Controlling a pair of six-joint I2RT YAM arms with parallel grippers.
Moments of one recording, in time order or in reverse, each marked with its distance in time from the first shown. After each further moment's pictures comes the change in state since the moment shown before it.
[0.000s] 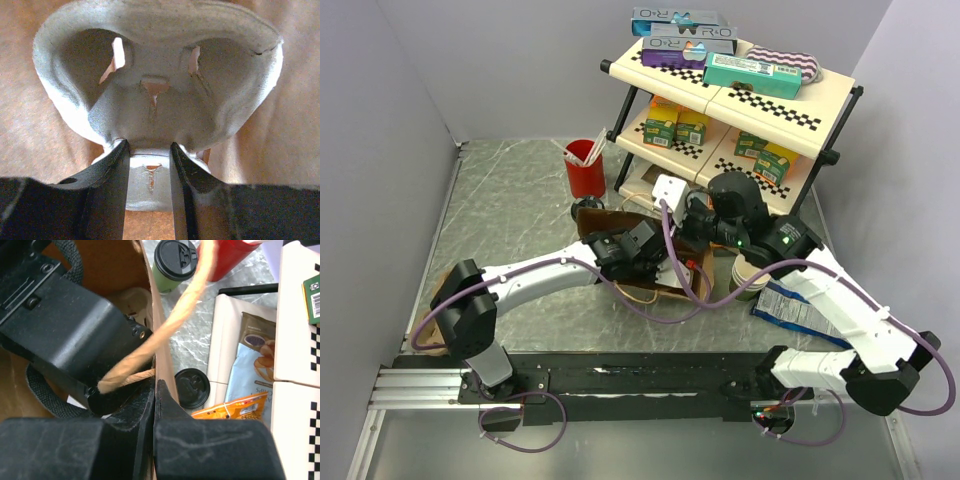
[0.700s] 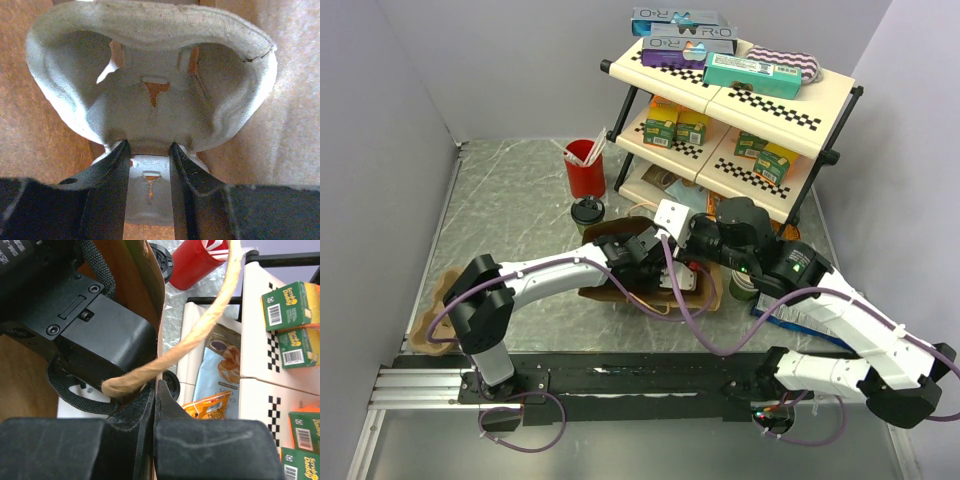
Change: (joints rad) left arm -0.006 0.068 -0.012 0.021 0.016 -0.090; right arm 0.124 -0.140 -0.152 0.113 0.196 -0.122
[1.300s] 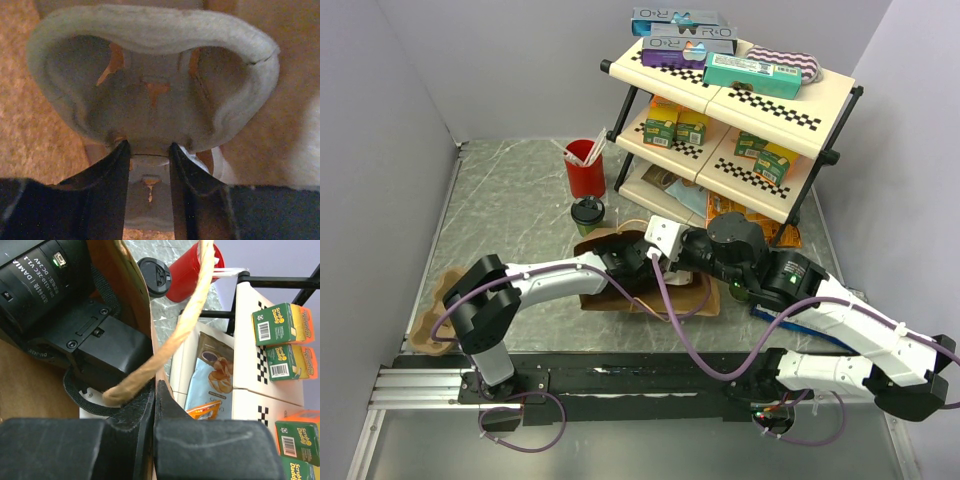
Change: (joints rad) left arm 0.000 0.000 -0.123 0.237 -0.197 -0.022; right arm 0.134 -0.020 -0.031 0.053 0.134 -0.031
